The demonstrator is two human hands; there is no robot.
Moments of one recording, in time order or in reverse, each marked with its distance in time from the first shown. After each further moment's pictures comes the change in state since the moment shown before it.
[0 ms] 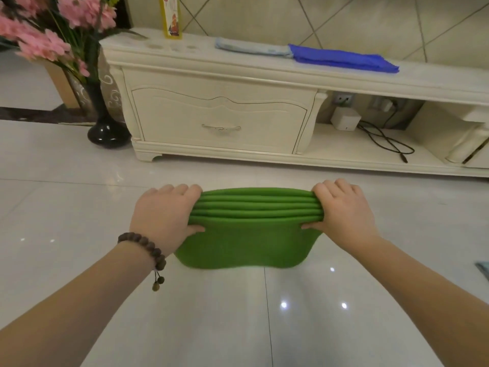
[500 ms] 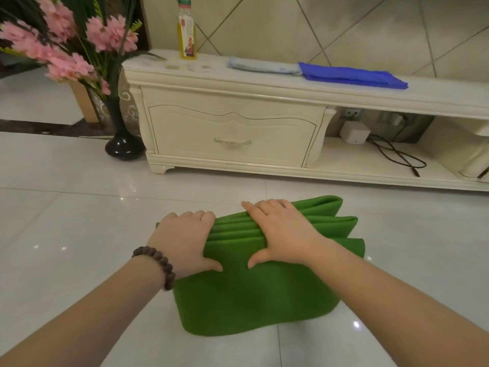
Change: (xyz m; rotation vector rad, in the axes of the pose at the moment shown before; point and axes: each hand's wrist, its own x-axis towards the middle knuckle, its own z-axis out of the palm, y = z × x) left_hand -0.005 0.003 -0.004 -0.034 -0.325 0.050; right_hand 0.048 -0.097 -0.017 0.173 -0.390 -0.321
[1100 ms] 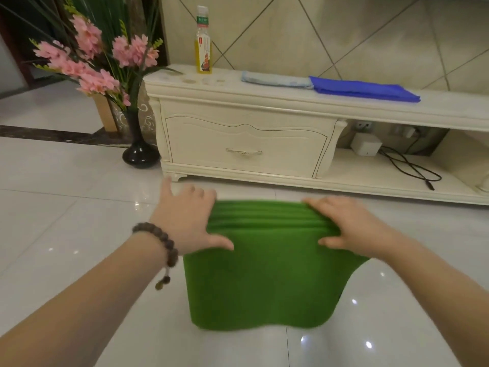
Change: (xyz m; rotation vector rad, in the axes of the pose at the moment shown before) left_hand 0.000 -0.017 -0.046 0.084 0.029 -0.094; right_hand -0.047 0.085 -0.018 0.091 0.007 0.135
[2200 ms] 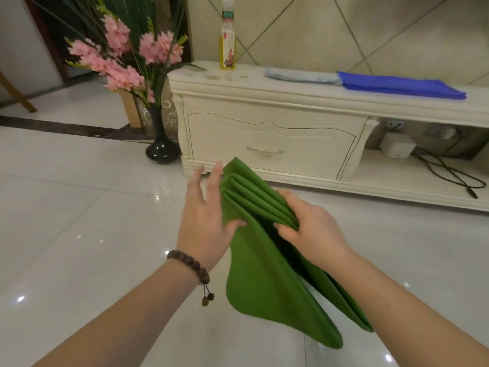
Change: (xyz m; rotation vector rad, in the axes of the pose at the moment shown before) left_hand 0.000 0.016 0.039 -0.717 0.633 -0.207; right_hand 0.051 -0.100 0.022 0.411 0.290 0.040
